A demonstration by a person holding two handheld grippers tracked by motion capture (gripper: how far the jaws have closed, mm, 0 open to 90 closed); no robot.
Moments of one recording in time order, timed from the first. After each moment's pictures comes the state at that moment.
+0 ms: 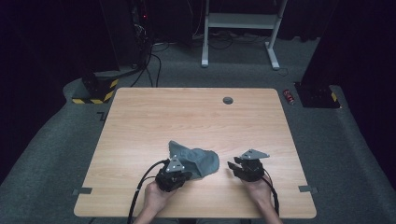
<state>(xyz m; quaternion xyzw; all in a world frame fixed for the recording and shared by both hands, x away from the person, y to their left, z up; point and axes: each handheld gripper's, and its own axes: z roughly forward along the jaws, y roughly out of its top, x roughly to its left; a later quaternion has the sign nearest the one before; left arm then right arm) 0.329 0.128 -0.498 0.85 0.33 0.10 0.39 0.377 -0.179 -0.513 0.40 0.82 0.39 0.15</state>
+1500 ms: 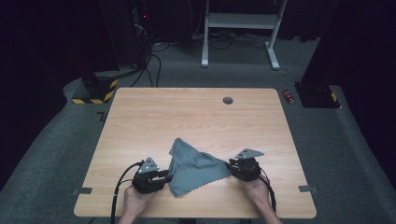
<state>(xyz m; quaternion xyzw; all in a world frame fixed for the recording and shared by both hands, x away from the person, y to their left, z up) 0.319 0.194 -0.496 0.81 0.40 0.11 0.41 0.378 -0.171 -0.509 0.39 0.84 0.37 0.14</state>
